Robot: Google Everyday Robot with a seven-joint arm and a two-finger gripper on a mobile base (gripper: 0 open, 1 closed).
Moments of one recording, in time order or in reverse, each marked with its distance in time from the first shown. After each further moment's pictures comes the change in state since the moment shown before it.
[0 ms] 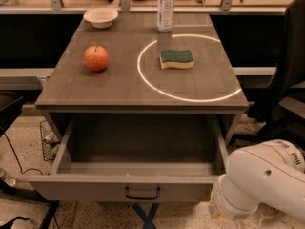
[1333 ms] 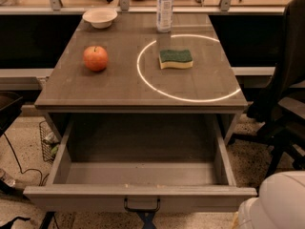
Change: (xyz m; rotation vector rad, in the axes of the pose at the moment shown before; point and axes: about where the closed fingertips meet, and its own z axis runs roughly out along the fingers) arm 0.015 0.068 -0.056 0.031 0.038 0.096
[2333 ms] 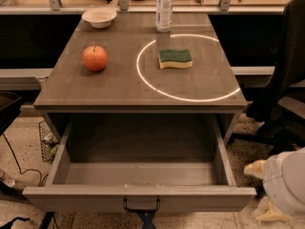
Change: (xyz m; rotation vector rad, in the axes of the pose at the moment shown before) arm 0.020 -0.068 -0.101 0.200 0.001 0.016
